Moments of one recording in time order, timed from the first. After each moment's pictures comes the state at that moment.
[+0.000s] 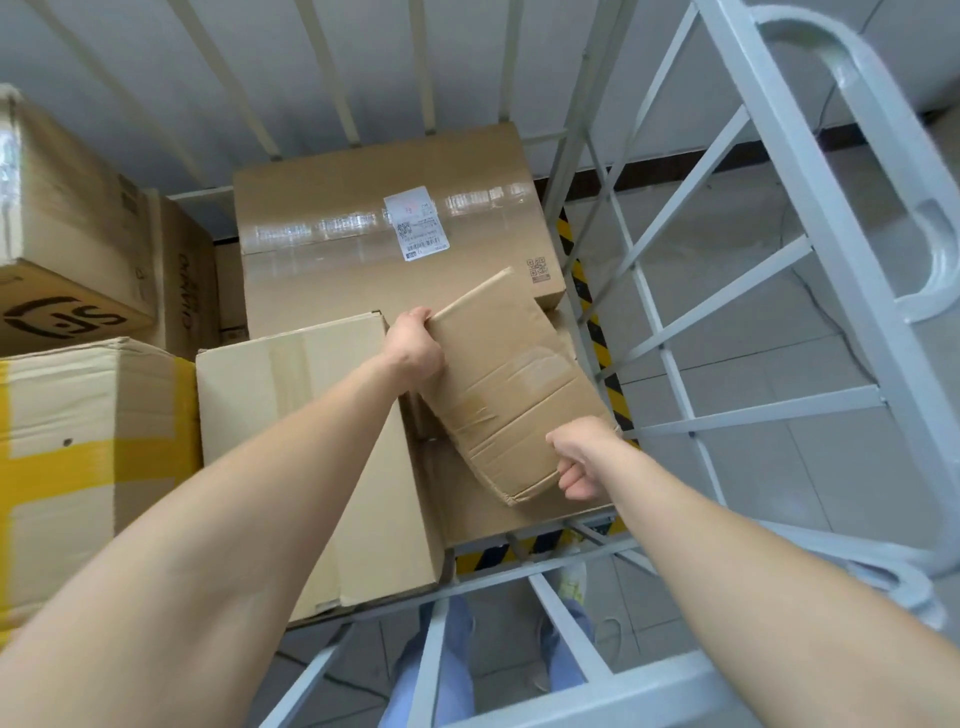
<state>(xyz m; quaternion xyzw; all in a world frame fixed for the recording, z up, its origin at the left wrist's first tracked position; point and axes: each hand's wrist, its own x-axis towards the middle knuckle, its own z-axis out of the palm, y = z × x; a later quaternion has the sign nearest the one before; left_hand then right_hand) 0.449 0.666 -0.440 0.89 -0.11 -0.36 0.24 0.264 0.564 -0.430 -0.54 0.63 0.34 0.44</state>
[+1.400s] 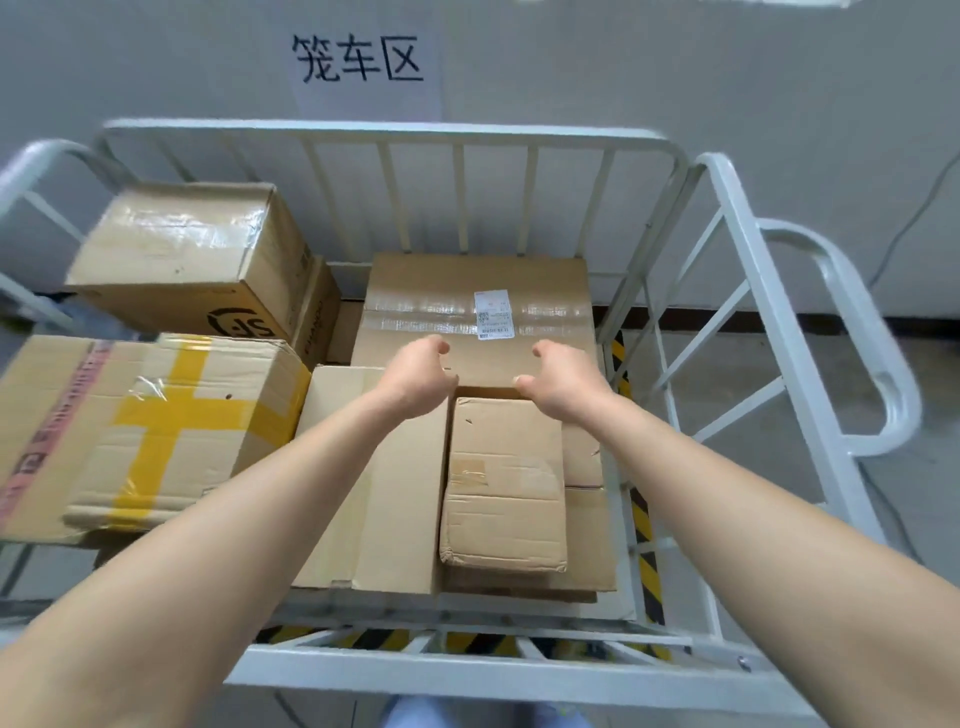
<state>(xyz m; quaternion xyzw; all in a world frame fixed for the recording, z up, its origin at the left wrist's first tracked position) 0.395 0.728 -0.265 0.93 -0.12 -0.23 0.25 0.327 0.576 -0.255 -0.92 0.23 0.16 0.26</state>
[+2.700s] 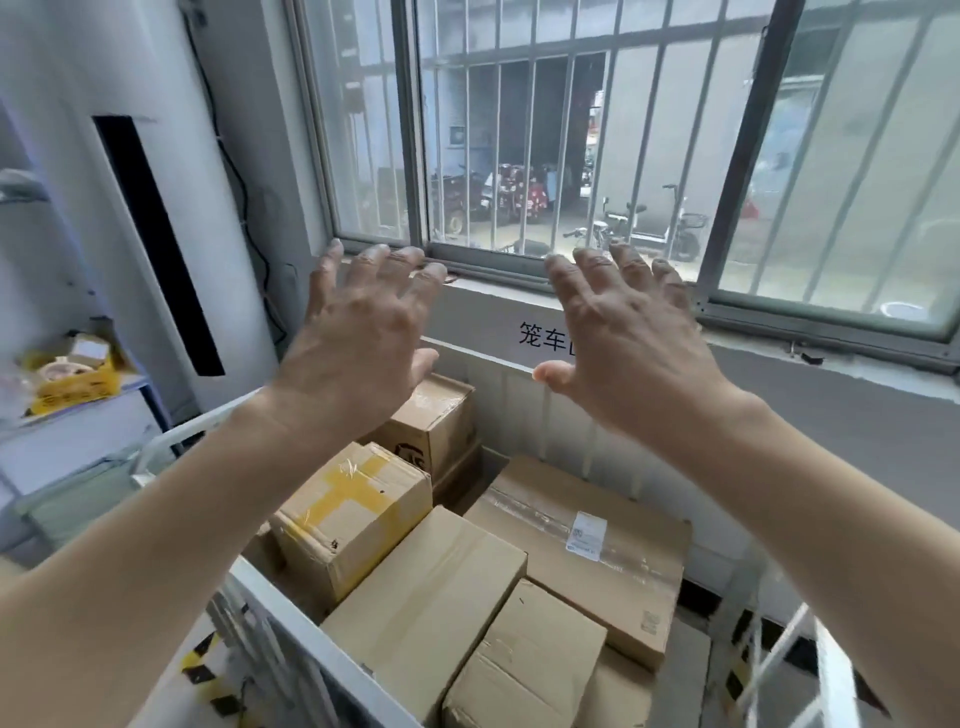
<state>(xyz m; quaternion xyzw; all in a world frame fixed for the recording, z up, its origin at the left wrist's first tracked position) 0.181 0.771 0.063 0.94 -0.08 0.32 -0.08 0.195 0.576 0.079 -0.95 -0.20 -0.22 0.00</state>
